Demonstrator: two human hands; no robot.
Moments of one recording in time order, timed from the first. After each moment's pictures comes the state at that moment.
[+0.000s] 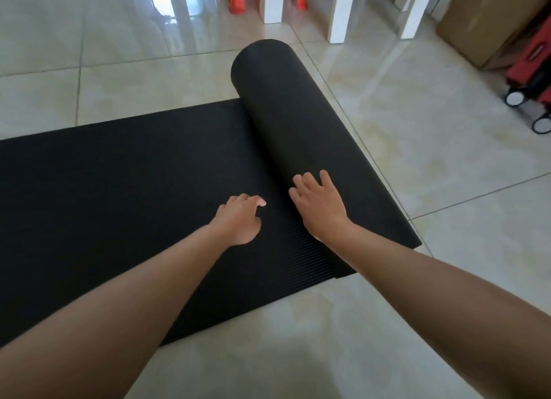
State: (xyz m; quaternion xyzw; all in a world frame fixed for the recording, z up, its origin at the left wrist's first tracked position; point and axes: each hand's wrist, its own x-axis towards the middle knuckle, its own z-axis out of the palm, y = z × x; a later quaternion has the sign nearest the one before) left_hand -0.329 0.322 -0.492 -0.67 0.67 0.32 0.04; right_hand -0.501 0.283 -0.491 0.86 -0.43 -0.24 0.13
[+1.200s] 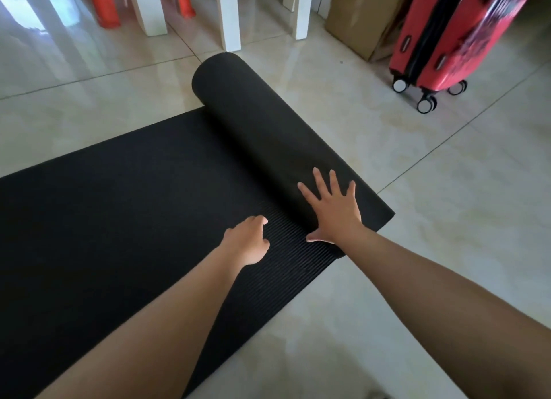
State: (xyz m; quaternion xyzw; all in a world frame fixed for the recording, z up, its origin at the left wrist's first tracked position) left_hand -0.469 0.237 -0.509 -0.55 0.74 0.38 0.06; right_hand -0.669 0.230 -0.497 0.71 -0.65 -0.27 0.01
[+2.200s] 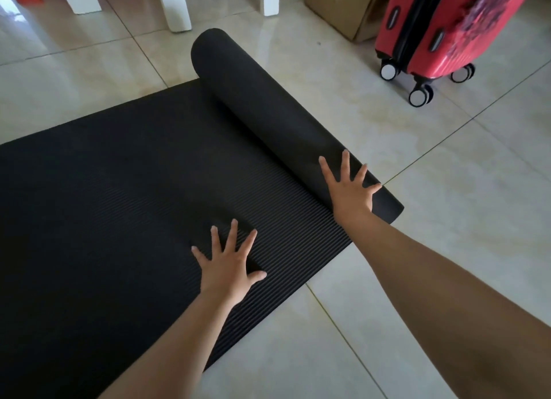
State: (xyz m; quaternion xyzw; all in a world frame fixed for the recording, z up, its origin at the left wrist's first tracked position) left_hand -0.624 0.203 -0.613 -0.60 0.75 0.24 0.14; right_hand -0.867 0.122 -0.560 0.61 -0.75 -0.24 -0.04
